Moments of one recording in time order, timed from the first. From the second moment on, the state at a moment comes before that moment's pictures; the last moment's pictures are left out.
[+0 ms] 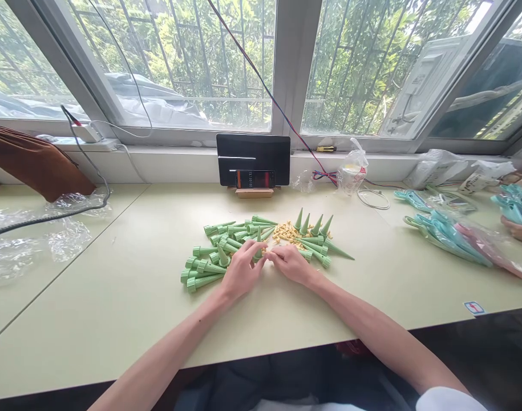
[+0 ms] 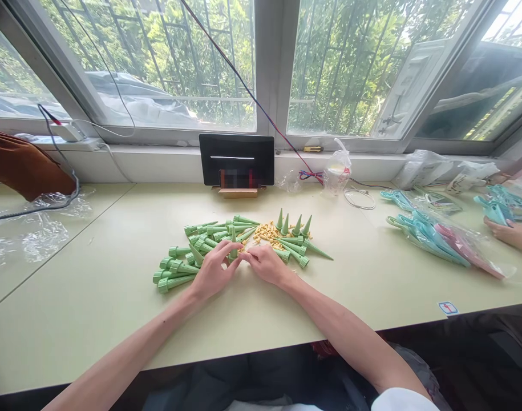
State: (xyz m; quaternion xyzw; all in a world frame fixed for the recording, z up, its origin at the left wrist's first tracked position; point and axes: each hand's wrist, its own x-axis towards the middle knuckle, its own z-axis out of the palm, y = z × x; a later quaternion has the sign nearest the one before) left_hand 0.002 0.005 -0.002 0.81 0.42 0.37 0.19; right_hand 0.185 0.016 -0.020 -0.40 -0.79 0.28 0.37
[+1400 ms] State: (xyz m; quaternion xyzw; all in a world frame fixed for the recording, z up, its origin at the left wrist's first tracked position) left_hand 0.002 0.006 -0.002 0.81 0.41 0.38 0.20; right_hand 0.185 0.017 -0.023 -0.41 -0.81 0.24 0.35
